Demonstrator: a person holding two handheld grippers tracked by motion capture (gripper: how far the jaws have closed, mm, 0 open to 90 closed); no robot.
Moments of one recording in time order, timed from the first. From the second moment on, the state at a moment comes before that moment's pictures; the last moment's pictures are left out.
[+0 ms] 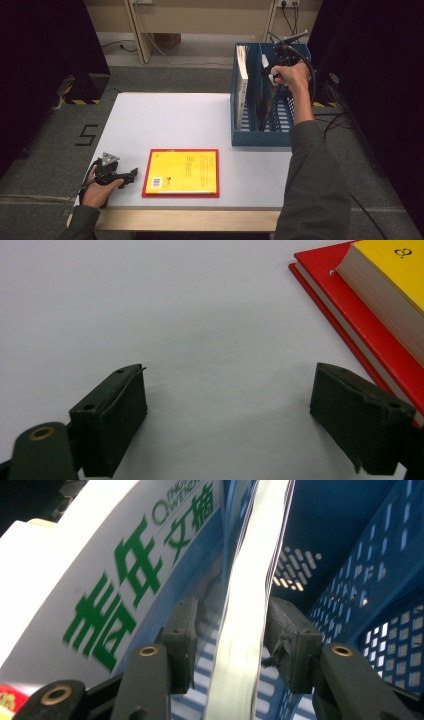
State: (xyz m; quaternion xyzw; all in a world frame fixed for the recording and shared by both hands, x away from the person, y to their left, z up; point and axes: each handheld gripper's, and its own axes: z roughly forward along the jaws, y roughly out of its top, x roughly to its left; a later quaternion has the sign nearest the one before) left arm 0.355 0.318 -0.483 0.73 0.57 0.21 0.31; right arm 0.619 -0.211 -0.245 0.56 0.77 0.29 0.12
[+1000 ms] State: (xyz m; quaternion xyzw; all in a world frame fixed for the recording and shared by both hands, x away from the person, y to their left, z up) left arm 0.355 0.318 -0.483 0.73 0.57 0.21 0.31; right arm 0.592 -0.213 -0.257 0.51 0.80 0.28 0.12
